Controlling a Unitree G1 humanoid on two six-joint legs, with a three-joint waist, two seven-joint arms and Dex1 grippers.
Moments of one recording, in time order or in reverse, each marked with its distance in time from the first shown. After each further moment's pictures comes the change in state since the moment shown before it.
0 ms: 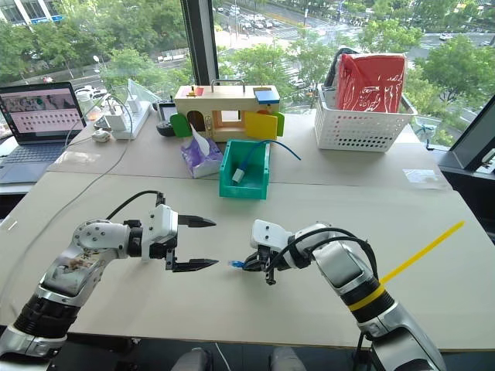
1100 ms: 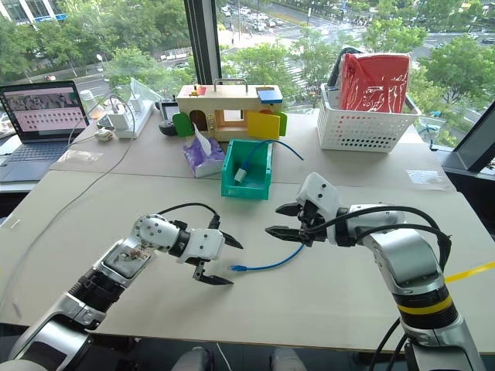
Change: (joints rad) left arm -0.200 -0.124 -0.297 0.283 0.339 -0.194 -0.127; right arm 0.056 -0.209 -0.366 -0.328 0.311 0.275 -0.203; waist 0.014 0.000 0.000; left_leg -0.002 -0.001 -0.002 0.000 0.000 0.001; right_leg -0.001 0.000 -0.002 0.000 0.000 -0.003
